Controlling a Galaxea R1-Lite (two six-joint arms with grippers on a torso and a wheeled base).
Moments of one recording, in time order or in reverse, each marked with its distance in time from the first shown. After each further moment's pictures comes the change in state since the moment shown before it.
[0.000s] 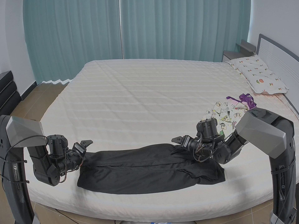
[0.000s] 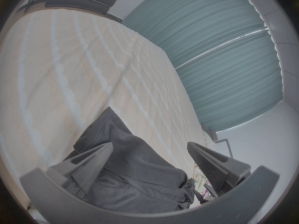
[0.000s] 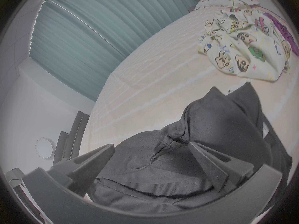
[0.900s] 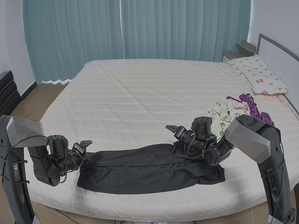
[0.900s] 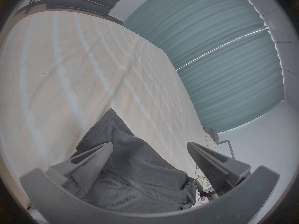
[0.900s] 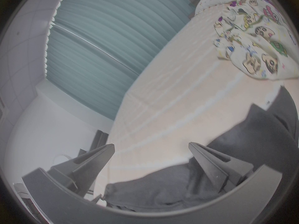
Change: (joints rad) left arm -0.006 0.003 0.001 -0.001 0.033 0.001; right arm 0.004 0.132 -0.144 -0.309 -0.001 0.145
